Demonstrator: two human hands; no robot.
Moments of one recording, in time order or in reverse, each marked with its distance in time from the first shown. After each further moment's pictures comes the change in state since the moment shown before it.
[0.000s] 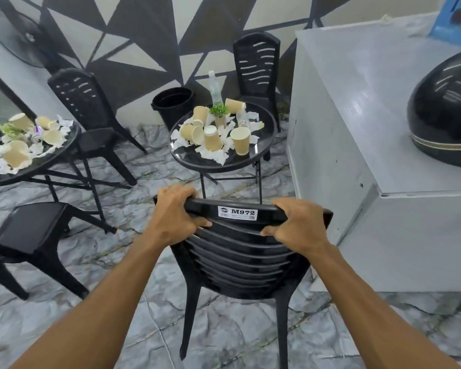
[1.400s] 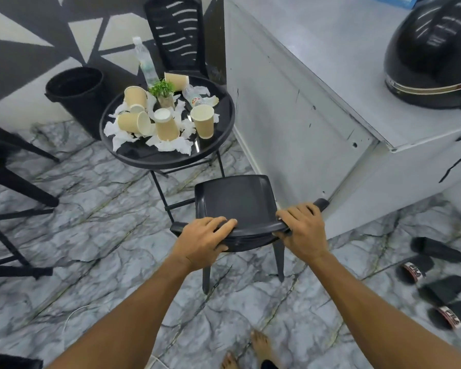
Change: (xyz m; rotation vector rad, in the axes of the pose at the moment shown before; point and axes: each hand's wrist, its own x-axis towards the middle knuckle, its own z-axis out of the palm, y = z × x) left_hand 0.017 -0.135 0.143 0.093 -0.159 0.766; right_hand -0.051 0.024 0.148 -0.528 0.070 0.129
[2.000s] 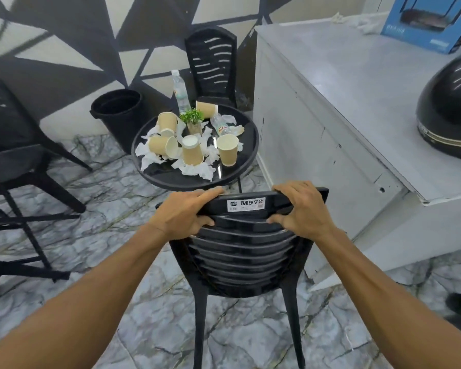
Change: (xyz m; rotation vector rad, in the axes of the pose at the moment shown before) left_hand 0.057 -0.097 -0.104 -0.047 0.023 -0.152; right_hand 0.155 0.004 -0.031 0.294 -0.043 -0.114
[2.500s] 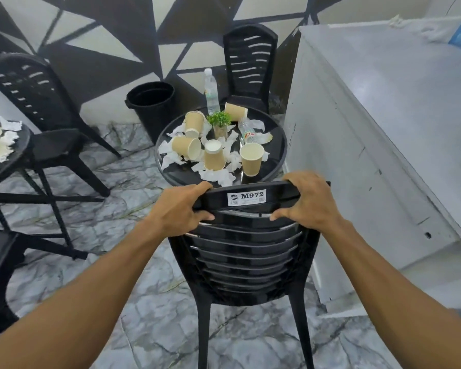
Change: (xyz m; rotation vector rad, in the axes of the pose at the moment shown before) left_hand 0.016 -0.040 -0.010 -0.029 0.048 -0.311; right_hand 0.096 0.040 0.032 0.099 -0.119 -0.039
